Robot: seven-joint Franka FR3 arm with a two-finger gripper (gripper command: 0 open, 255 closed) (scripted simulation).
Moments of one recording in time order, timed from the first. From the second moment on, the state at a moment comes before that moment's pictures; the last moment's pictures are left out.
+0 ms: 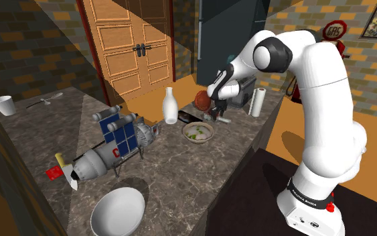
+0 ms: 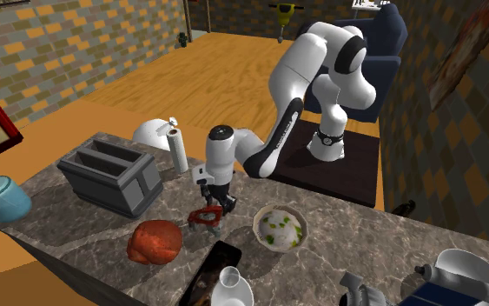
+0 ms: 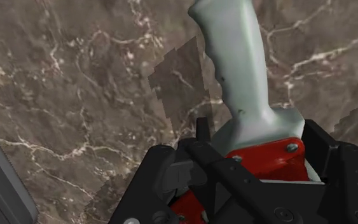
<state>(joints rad) -0.19 0.54 -0.28 -1.96 0.19 2.58 -0.46</state>
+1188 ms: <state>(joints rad) -0.15 0.37 -0.34 -1.94 0.12 2.40 -0.42</state>
